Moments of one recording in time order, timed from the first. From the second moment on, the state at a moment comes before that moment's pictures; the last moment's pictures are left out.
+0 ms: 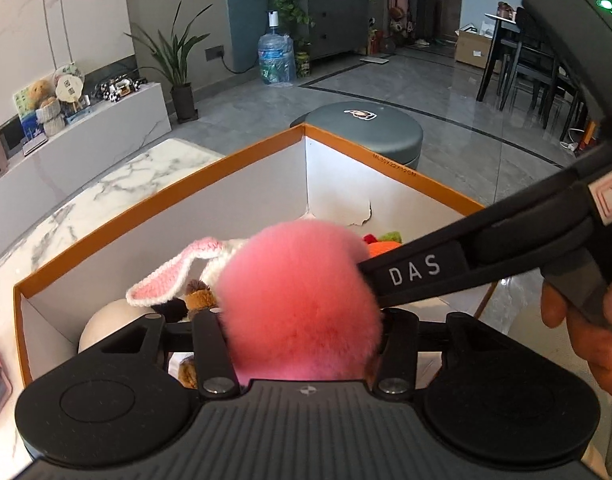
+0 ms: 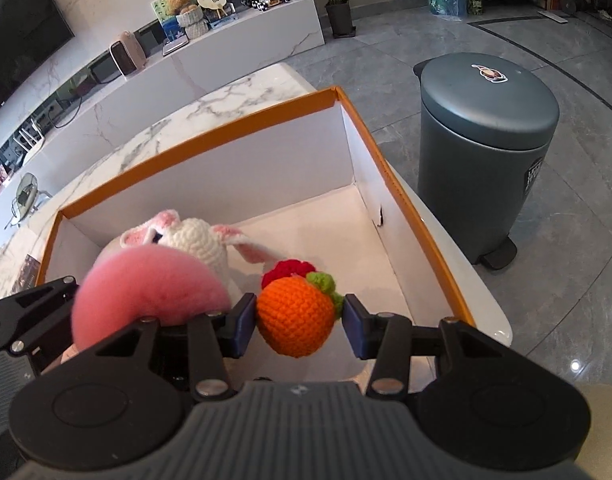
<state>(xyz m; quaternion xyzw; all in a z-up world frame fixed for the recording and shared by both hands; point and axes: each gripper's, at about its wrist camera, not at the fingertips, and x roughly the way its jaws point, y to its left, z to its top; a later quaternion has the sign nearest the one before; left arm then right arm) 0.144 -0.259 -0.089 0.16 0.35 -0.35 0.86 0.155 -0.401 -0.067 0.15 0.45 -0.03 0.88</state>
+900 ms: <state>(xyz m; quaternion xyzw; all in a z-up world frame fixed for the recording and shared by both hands) 0.132 -0.250 -0.074 0.15 0.32 -0.36 0.87 0.133 -0.396 -0.046 0.12 0.42 -0.04 0.90</state>
